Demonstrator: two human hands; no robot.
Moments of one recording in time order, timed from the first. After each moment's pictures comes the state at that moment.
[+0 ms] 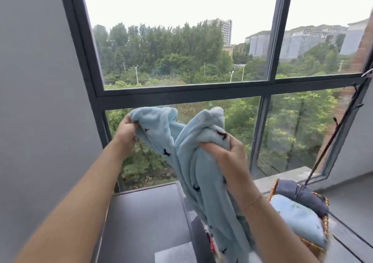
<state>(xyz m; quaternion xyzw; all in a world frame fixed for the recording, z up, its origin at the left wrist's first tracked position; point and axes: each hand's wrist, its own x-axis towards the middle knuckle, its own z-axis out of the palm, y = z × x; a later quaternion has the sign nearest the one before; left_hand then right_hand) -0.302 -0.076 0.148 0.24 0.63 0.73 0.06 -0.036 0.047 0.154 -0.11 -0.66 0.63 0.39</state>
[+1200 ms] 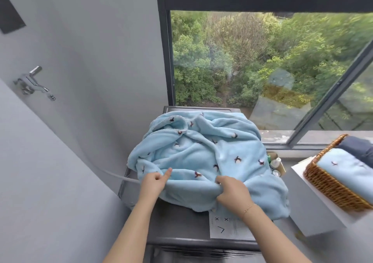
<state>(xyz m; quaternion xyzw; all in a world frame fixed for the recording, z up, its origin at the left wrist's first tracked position) -0.141 -0.279 -0.162 -0.09 0.89 0.43 0.15 -0.045 -0.062 -0.128 -0.14 -0.96 0.18 -0.15</state>
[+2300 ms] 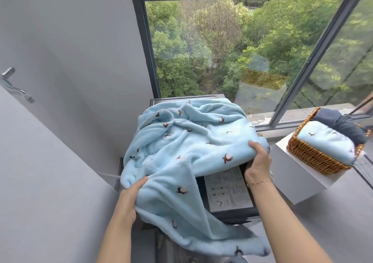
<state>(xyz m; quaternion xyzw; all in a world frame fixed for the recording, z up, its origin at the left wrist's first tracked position) -0.094 -0.350 -0.154 -0.23 0.63 0.68 0.29 -0.025 -0.030 -0.121 -0.40 -0.29 0.80 0.34</state>
